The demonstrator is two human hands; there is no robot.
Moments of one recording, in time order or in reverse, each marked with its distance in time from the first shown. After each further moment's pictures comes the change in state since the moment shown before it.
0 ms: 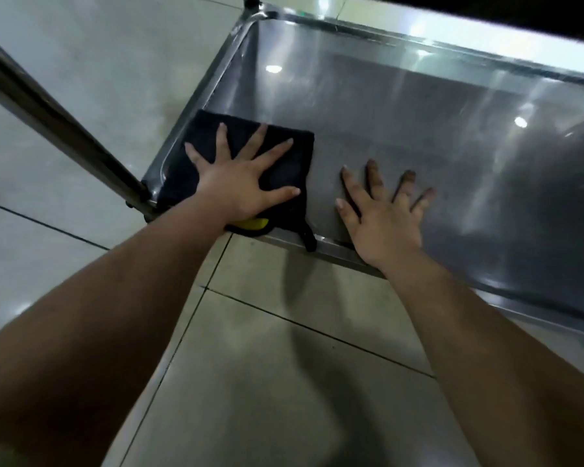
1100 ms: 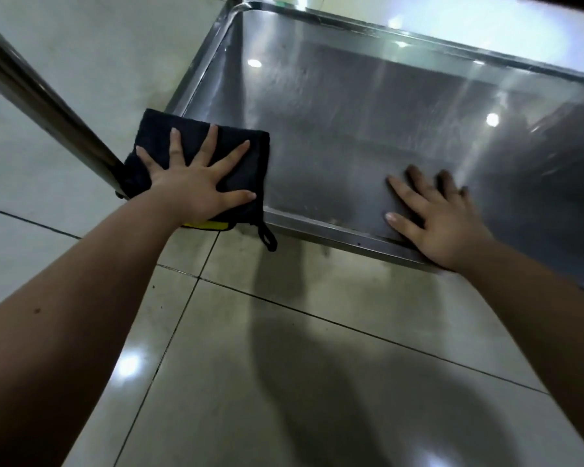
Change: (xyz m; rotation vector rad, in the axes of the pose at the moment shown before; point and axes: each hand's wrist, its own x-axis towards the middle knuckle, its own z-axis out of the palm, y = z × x) left_hand -0.041 -0.035 -0.010 -0.025 -0.201 -0.061; right_hand -0.037 0.094 -0.015 -0.030 -0.074 -0.066
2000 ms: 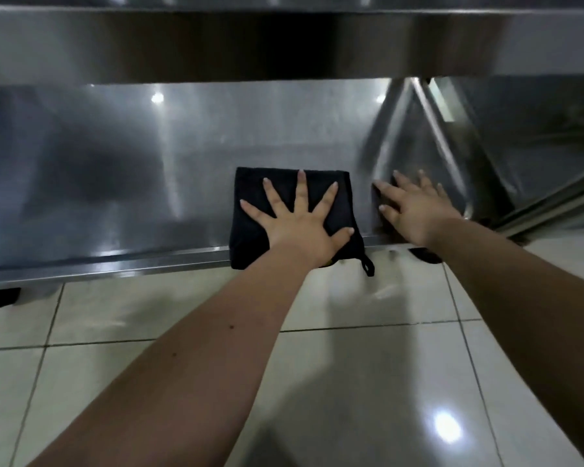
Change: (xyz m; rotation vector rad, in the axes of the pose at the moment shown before) left_hand -0.060 0.430 0.038 0.061 0.026 0.358; right_hand -0.117 0.248 -0.002 0.102 -0.095 0.391
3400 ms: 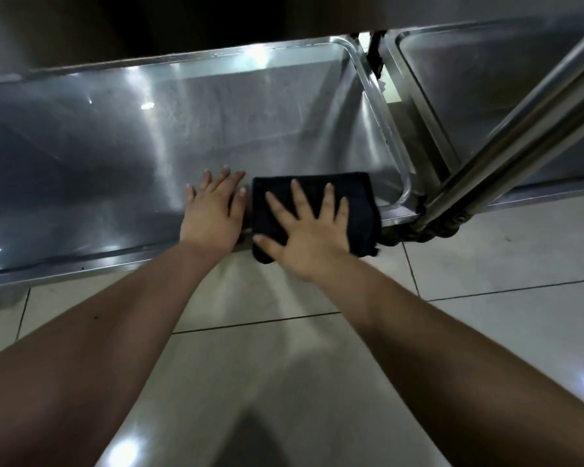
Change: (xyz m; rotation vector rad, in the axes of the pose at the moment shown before) left_hand 0.002 -0.021 0.005 -0.381 0.387 0.065; right_hand -0.056 -0.060 0.032 0.093 0.029 -0.130
